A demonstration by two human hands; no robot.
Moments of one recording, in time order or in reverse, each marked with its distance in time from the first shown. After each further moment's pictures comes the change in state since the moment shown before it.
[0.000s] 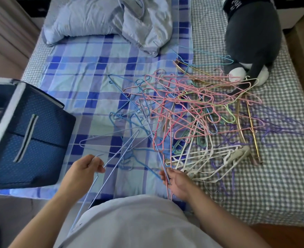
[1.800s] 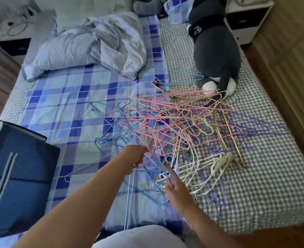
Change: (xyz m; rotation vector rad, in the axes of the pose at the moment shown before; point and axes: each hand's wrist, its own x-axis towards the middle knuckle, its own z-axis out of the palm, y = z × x) left_hand 0.091 0.127 0.142 -0.254 -0.424 -0.145; right_hand -0.079 -0.040 0.009 -0.645 0.163 -0.627
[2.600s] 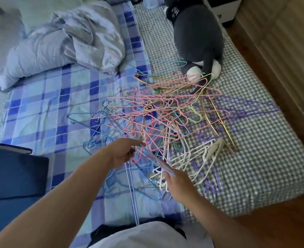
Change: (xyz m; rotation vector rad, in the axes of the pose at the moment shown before) left_hand 0.017 0.032 0.011 0.107 -0.216 -0.045; right_hand 0.017 0.010 -0.041 -0.400 0.062 -0.184
